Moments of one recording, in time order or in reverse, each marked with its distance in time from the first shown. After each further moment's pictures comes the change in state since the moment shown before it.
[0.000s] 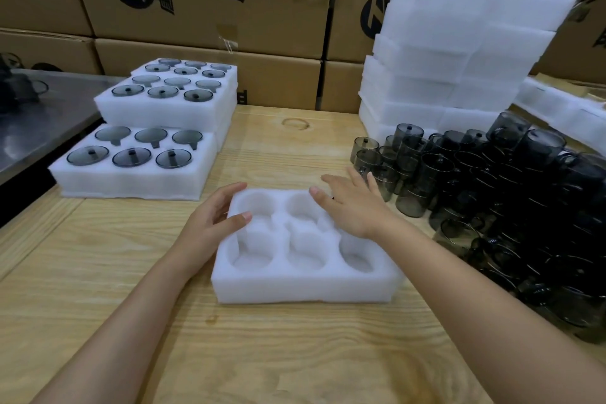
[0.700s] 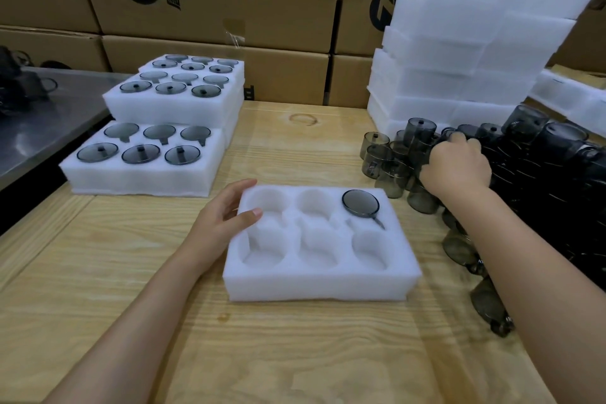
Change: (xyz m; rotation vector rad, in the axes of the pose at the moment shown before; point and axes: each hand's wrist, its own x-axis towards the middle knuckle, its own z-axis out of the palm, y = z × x) left_hand 0.001 -0.001 -0.001 0.015 -0.002 0.011; right_hand -0.014 0.054 -0.071 -0.350 0.358 0.511
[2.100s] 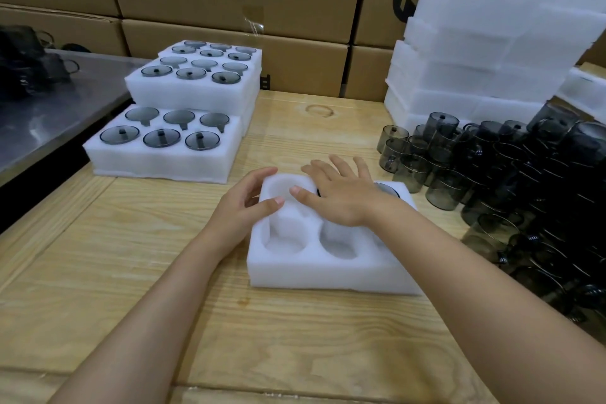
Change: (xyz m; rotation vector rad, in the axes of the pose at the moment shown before) left_hand 0.000 0.002 -0.002 0.053 -0.009 -0.019; right_hand -0.051 -0.120 0.041 0.156 -0.391 -0.709
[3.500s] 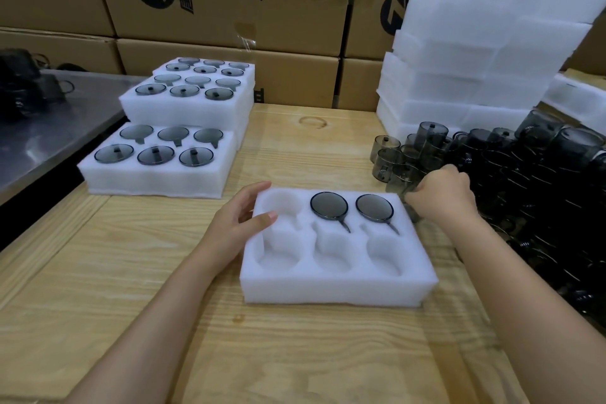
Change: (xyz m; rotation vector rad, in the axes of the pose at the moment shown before) left_hand 0.000 -0.004 -0.001 -0.049 -0.019 -0.003; right_hand -0.050 0.094 -0.027 0.184 0.353 0.703
